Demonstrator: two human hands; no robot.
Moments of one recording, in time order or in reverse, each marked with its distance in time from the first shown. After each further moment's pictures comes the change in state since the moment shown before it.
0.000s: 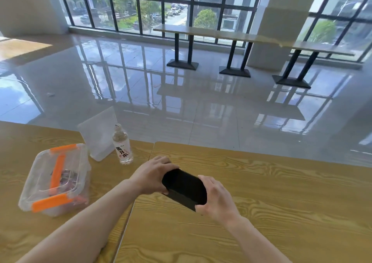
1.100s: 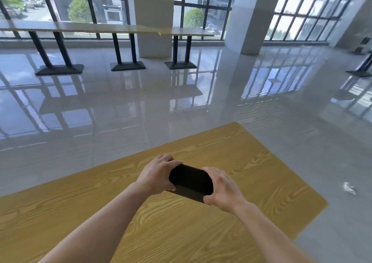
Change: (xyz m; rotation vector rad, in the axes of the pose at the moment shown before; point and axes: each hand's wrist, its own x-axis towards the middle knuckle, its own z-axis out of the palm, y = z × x) left_hand 0.255 0.340 0.086 -0.070 -0.073 0.420; right_hand -0.164 0.287 -0.195 -0.058 0.224 0.487
